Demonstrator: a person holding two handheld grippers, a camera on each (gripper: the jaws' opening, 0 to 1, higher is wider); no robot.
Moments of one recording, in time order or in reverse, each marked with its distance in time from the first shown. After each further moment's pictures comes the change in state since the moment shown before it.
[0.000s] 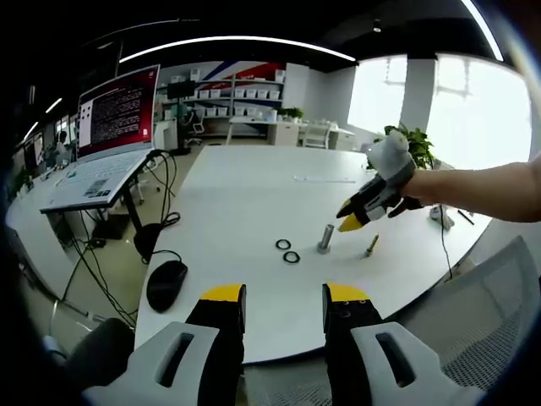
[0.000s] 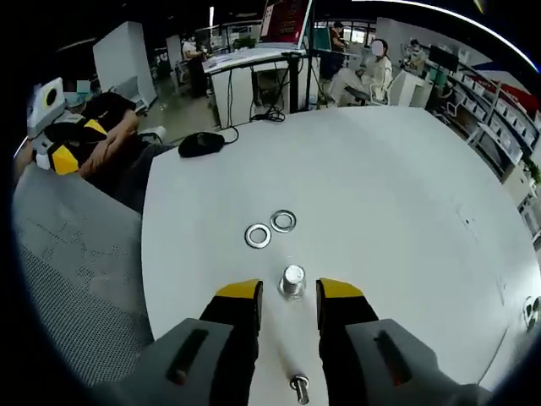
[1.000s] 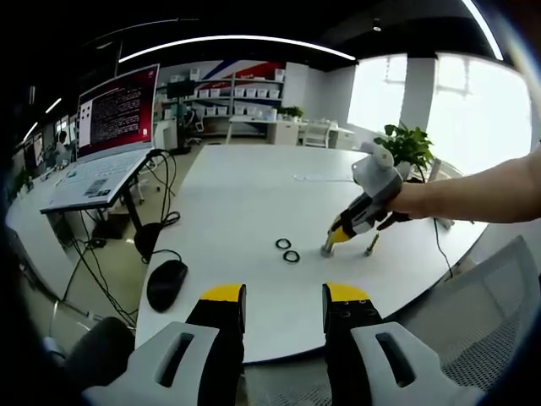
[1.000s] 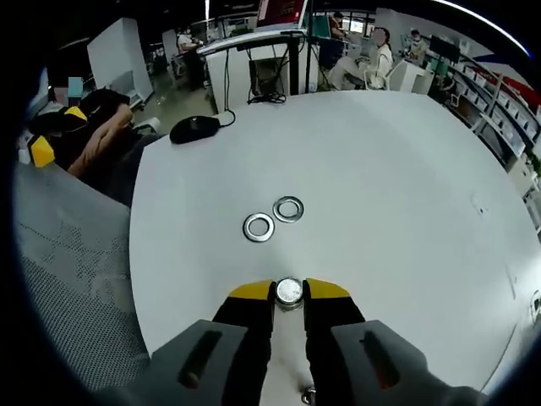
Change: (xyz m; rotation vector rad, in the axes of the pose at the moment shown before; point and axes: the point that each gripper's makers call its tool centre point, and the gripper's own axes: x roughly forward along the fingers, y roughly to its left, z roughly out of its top) left arm 0.001 0.000 -0.001 0.003 0.005 -0.001; right arm 0.018 0.007 -0.023 0.026 0.050 0.012
